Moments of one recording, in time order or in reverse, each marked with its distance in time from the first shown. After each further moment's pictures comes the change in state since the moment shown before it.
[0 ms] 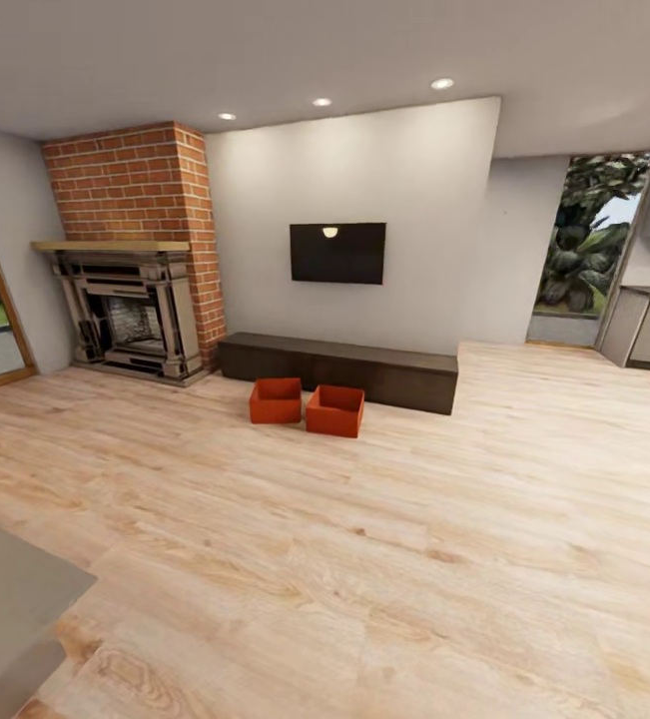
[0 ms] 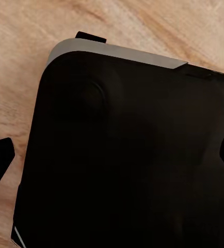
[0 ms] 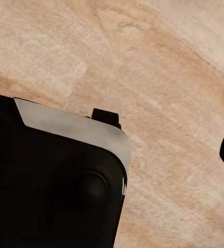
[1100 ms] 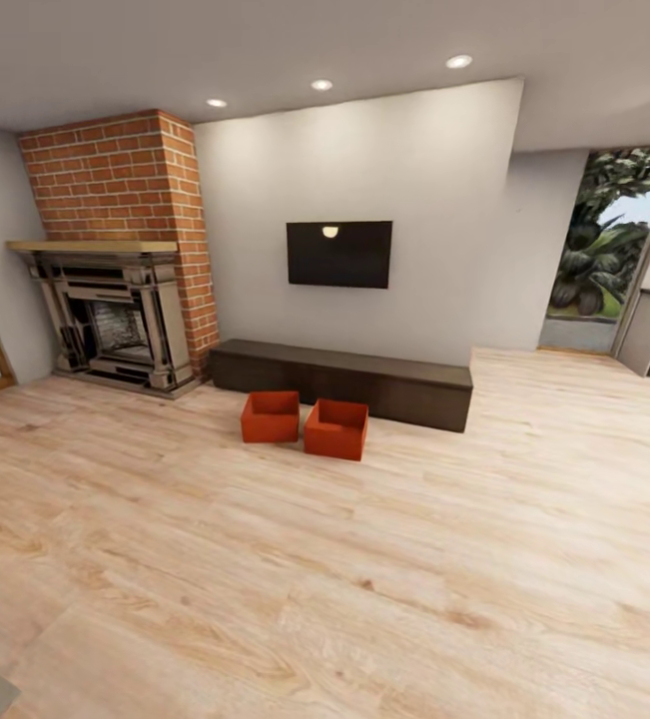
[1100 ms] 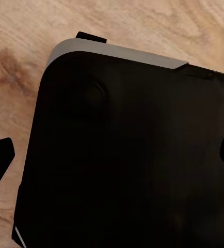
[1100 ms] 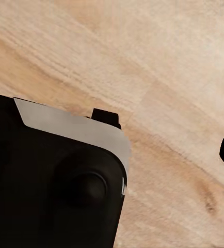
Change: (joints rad) left arm 0.000 0.001 0.000 0.000 0.000 0.000 0.000; right arm 0.000 0.000 0.000 0.000 0.000 0.000 0.000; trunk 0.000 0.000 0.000
